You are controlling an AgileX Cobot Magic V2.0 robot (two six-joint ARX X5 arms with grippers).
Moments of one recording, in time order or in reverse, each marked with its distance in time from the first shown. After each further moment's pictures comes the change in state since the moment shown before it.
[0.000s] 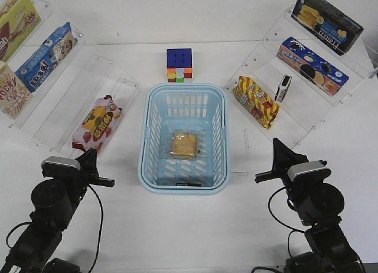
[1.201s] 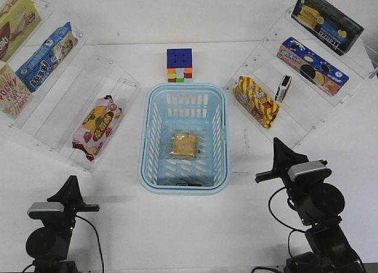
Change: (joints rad) left arm 0.329 -0.651 -0.567 0.127 0.156 0.001; right arm 0.000 0.000 0.000 0.005 0.000 0.000
